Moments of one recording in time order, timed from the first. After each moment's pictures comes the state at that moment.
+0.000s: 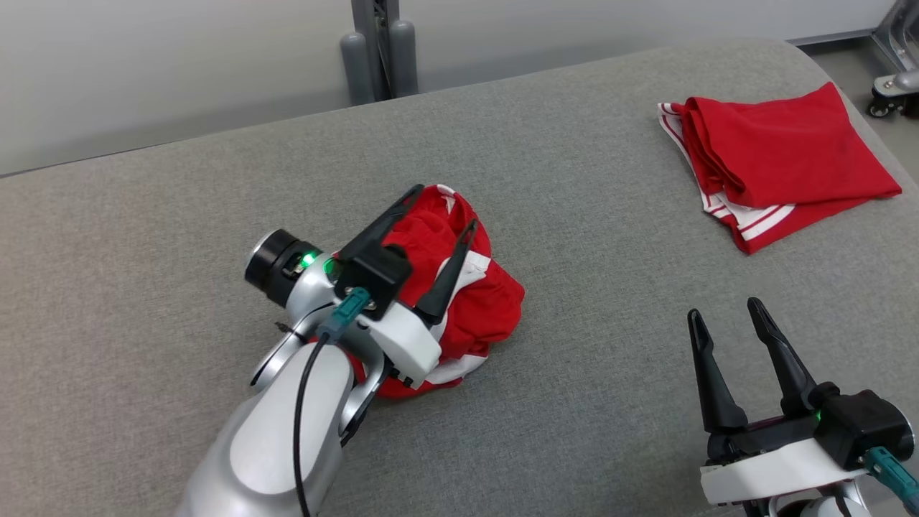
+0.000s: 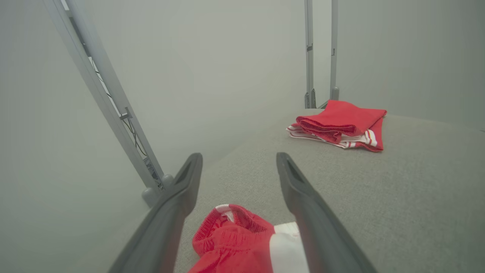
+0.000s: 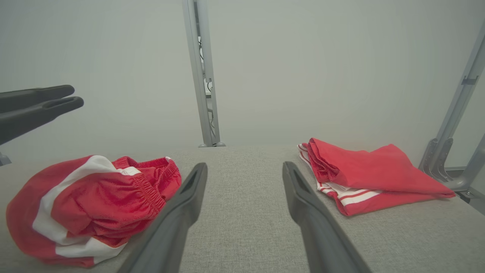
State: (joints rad) left arm -0.52 0.06 -0.45 0.40 -0.08 -0.10 -0.17; right arm -0.04 -0.05 0.09 0.05 0.14 0.13 -0.26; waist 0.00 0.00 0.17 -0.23
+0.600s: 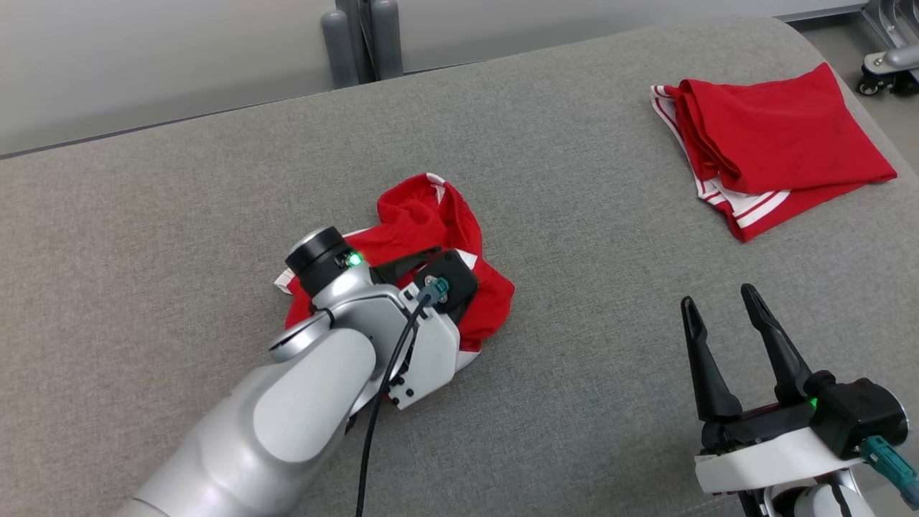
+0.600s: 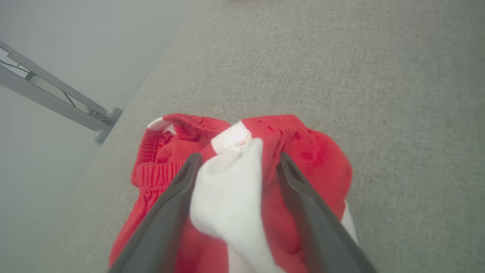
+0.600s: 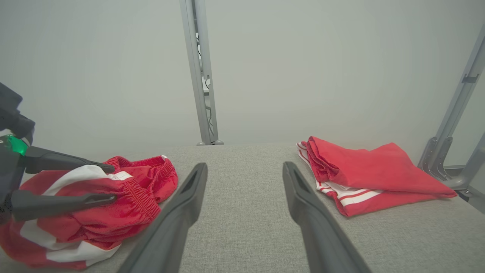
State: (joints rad) left arm -0.74 0.15 -0.87 0.58 -0.18 -0.13 0.20; right arm -0.06 -0.05 0.10 0.05 0.15 0.13 -0.26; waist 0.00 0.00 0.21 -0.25
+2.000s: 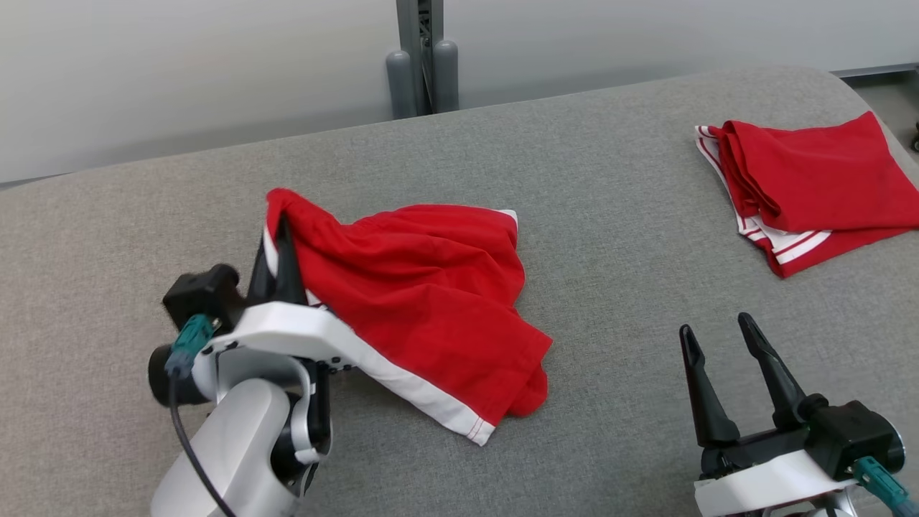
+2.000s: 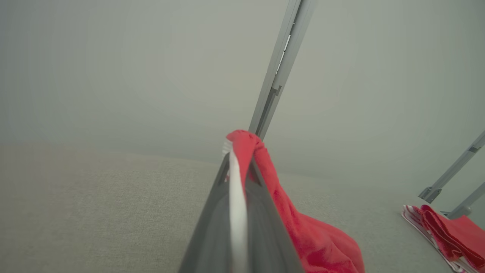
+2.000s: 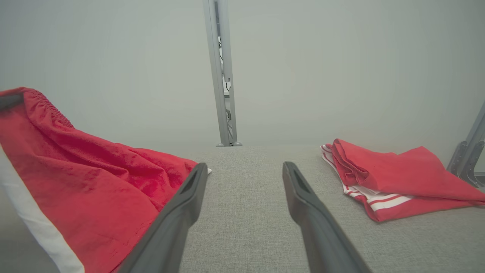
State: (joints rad) left arm -0.44 0.17 -0.51 0.28 -0.73 0.46 -0.26; right arm -0.01 -0.05 0.10 0.06 0.14 0.13 -0.26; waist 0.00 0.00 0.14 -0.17
